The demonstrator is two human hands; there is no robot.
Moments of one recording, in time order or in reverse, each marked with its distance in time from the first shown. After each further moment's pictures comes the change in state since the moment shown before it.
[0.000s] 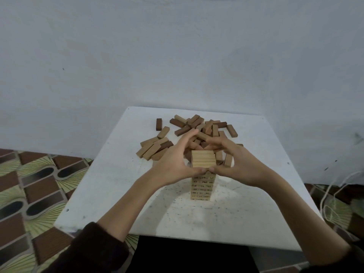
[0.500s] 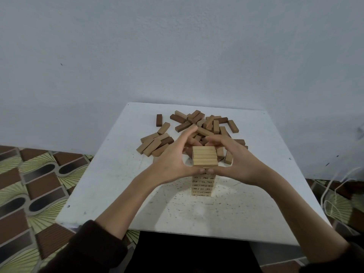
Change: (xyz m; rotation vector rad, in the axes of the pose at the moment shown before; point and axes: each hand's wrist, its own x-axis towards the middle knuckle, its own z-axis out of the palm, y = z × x) left_hand -0.004 -0.004 -0.001 0.040 -0.036 0.017; right_hand 0.000 0.010 0.007 -0.093 0.005 -0.028
